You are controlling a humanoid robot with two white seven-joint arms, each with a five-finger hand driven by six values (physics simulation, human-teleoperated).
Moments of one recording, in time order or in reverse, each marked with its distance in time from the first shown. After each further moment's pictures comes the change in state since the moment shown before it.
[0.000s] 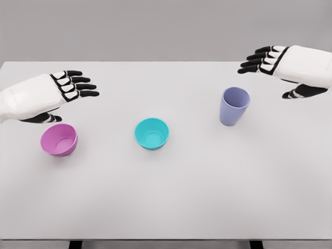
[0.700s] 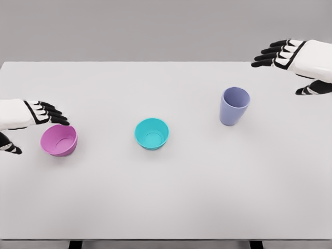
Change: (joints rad) left arm -0.006 0.220 -0.007 -0.012 0.490 -0.002 -0.519; right arm 0.063 -0.028 -0.096 -0.004 -0.005 0.000 0.001
